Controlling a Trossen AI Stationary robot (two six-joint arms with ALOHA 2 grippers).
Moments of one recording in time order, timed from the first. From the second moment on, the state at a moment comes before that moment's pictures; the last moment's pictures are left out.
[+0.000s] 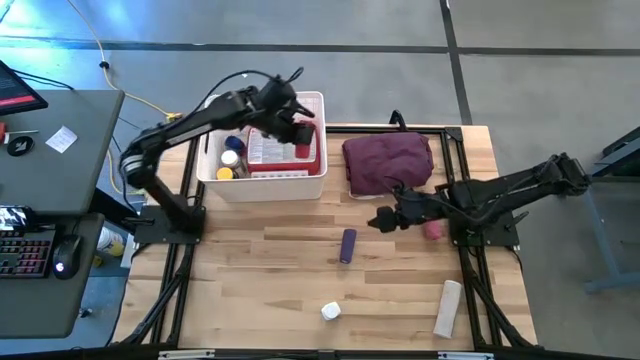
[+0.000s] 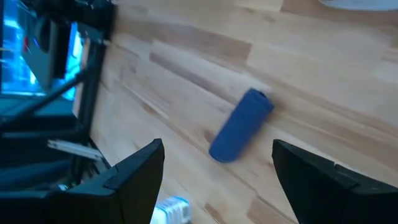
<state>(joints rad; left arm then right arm) 0.51 1.59 1.62 -0.87 0.19 -0.71 0.19 1.08 0.78 -0.44 0.15 1.40</state>
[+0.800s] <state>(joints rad) 0.60 1.86 1.62 -0.92 0.36 -0.66 0.15 1.08 0.78 -0.40 0.17 1.41</state>
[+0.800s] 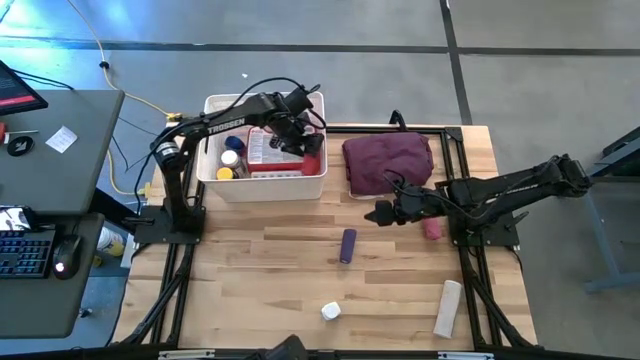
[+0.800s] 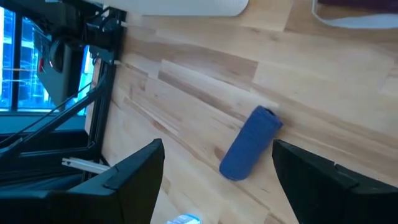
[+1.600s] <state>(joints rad) 0.42 1.48 1.92 -1.02 0.18 -0.75 0.21 1.51 0.78 -0.12 0.03 1.45</state>
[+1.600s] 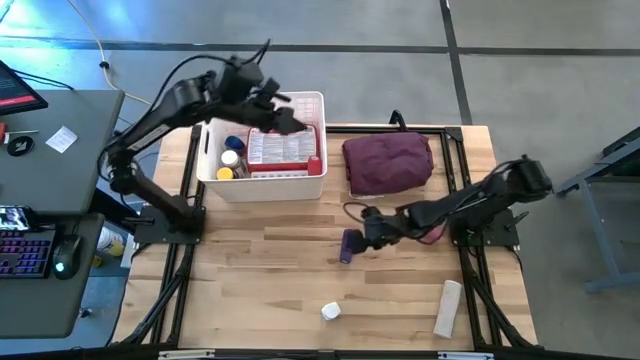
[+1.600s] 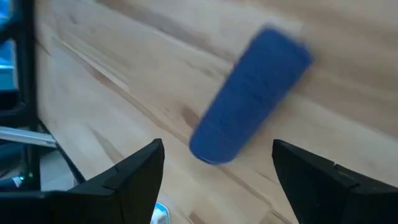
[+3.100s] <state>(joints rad) -0.16 1.49 1.95 -1.12 -0.25 -1.05 0.16 1.31 0.85 0.32 0.04 1.00</state>
